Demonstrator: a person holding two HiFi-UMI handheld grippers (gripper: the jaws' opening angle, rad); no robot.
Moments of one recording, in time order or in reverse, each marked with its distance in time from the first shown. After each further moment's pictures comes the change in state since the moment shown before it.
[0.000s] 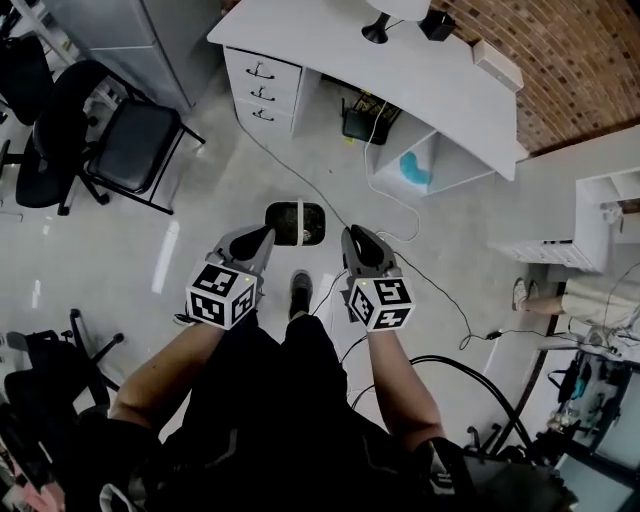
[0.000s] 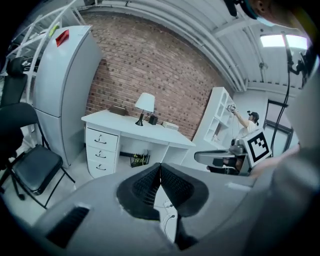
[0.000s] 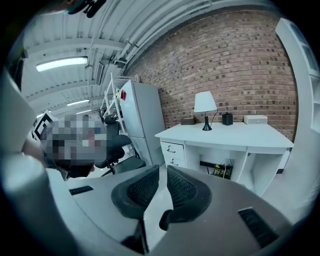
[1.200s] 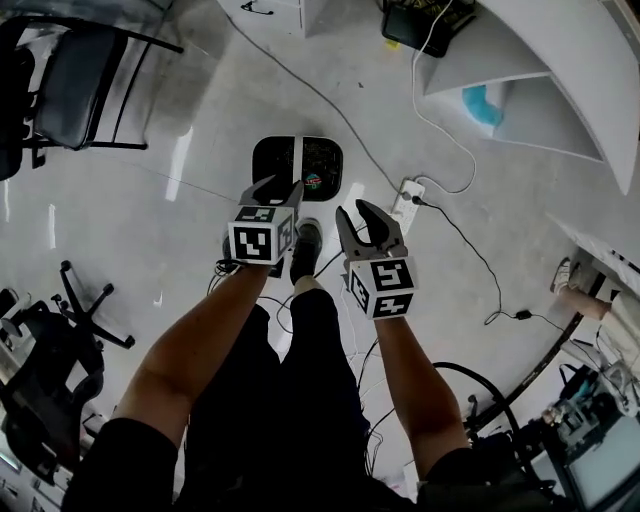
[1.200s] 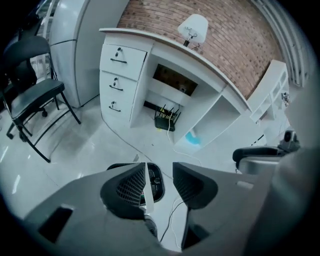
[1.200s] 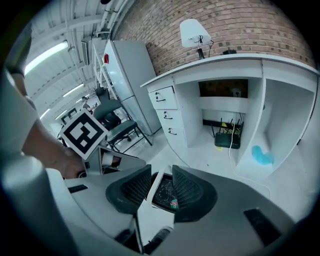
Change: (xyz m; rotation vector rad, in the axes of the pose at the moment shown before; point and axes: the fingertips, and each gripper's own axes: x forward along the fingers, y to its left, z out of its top) left arm 0.294 0.125 -0.289 -0.306 0.397 0.264; right arm 0.179 -0.126 -0.266 0.069 0.350 0.106
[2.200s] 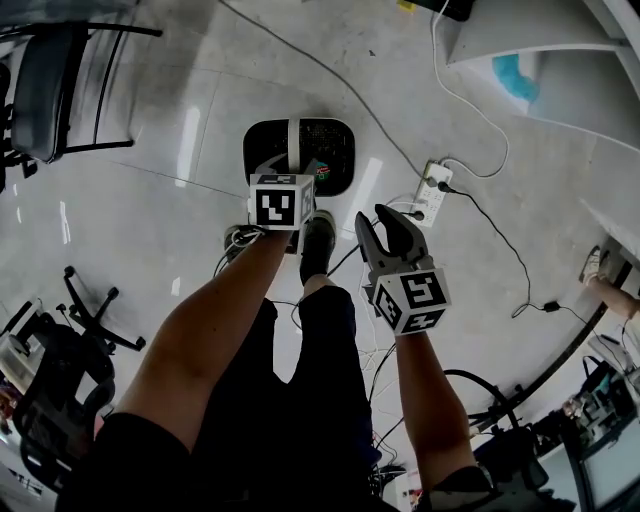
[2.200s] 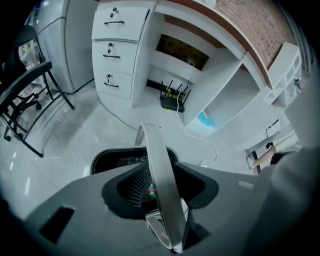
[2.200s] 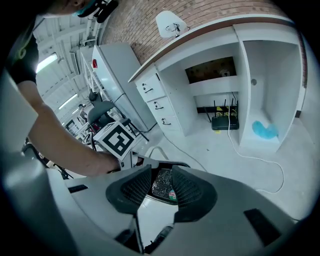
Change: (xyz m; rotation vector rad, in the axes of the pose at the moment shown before) left arm 0.142 0.042 -0.065 0.024 0.155 0.056; right arm 0.045 -0.048 -0.091 0.139 -0.004 0.029
